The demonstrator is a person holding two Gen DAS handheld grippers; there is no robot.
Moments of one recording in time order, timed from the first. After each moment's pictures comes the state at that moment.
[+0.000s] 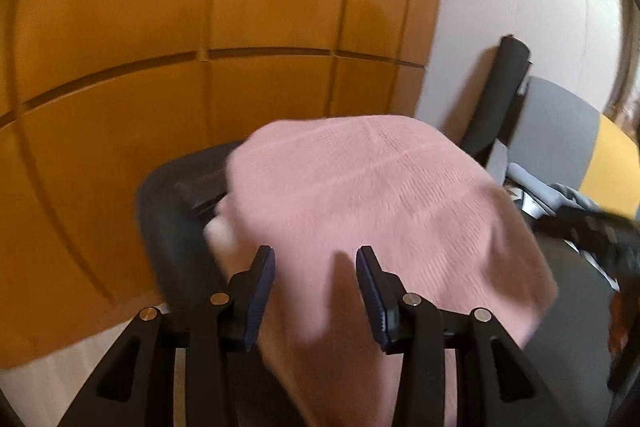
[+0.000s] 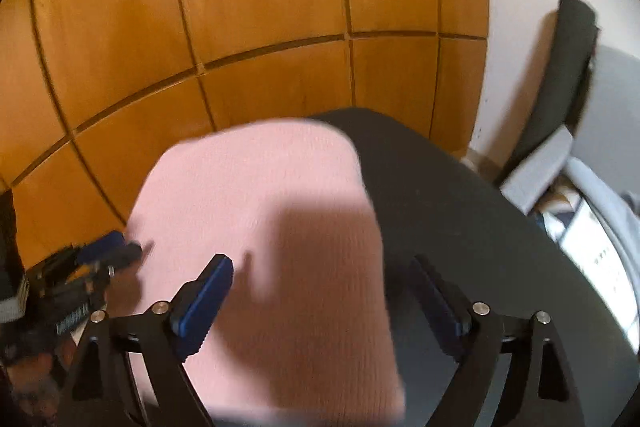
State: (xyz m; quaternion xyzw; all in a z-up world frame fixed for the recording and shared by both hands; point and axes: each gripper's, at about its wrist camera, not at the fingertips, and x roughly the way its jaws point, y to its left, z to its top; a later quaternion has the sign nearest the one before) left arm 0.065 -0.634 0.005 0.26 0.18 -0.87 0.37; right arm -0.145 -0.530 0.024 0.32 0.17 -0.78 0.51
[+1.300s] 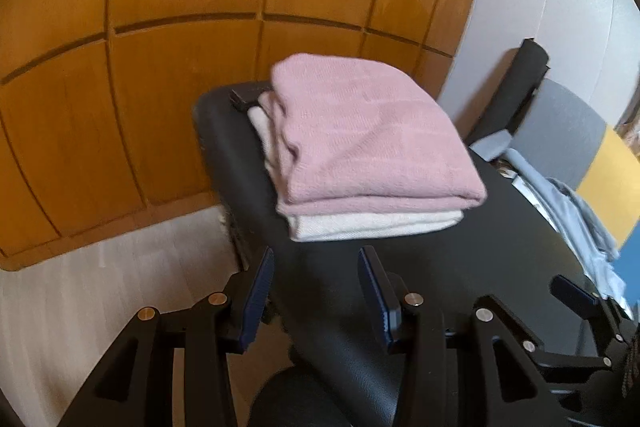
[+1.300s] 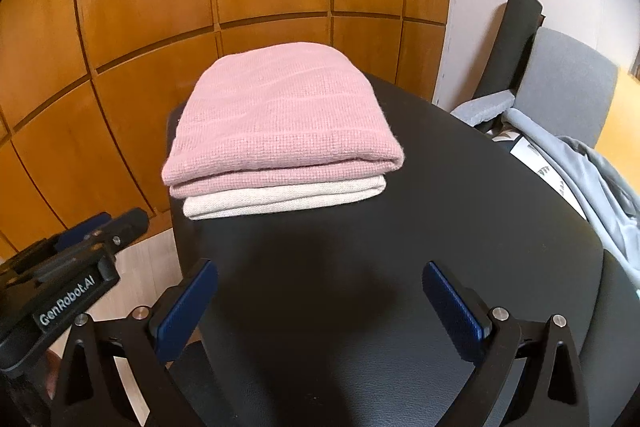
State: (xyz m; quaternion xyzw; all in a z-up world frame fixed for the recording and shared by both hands) left arm 0.146 -0.490 0.003 0.28 0.25 -0.83 0.42; right arm 0.002 -0.393 -0.004 0.32 0.19 -0.81 0.46
